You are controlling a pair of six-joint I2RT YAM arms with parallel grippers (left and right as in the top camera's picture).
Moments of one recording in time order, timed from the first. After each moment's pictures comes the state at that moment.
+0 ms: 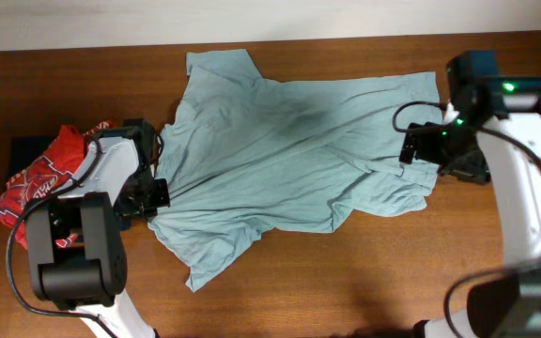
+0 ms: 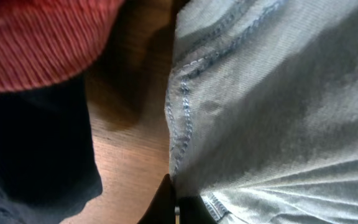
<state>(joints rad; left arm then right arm) 0.03 1.96 1.28 -1.11 -0.14 -0.20 -0.05 1.68 1.68 -1.50 0.03 0.33</state>
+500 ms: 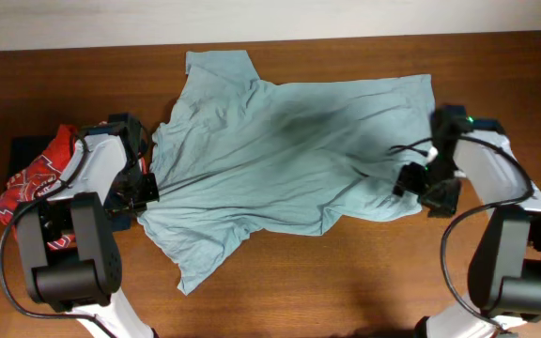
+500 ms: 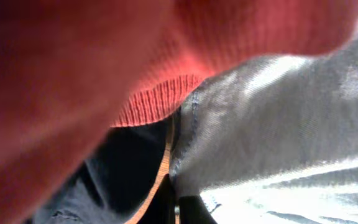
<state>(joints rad) 0.09 1.96 1.32 -1.11 -0.16 -0.19 -0.14 1.80 1.24 -1.14 -0.08 0.34</state>
